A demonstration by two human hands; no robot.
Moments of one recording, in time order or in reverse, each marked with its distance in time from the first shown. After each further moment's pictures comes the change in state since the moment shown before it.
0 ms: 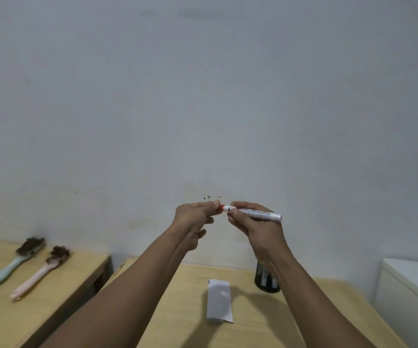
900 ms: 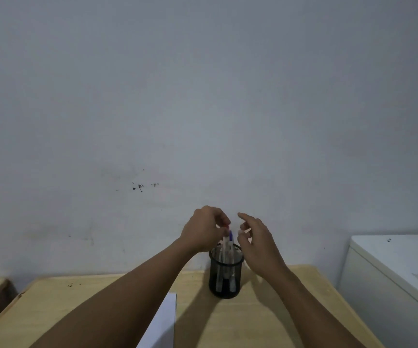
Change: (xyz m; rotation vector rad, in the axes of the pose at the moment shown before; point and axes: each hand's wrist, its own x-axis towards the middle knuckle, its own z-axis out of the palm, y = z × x) left_hand 0.144 -0.115 0.156 0.933 -0.301 0.491; right_hand 0.079 0.096 -0.182 -1.049 0.083 -0.004
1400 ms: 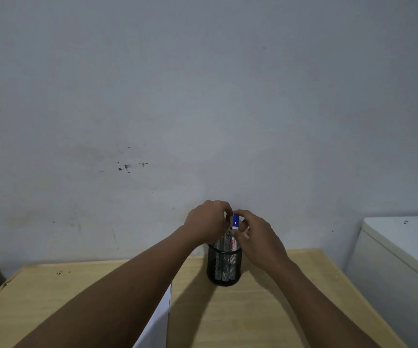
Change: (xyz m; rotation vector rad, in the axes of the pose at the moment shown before) left_hand 0.023 -0.019 0.040 0.325 -0.139 0.062; right_hand 0.014 0.045 0.024 -0.166 -0.072 0.006
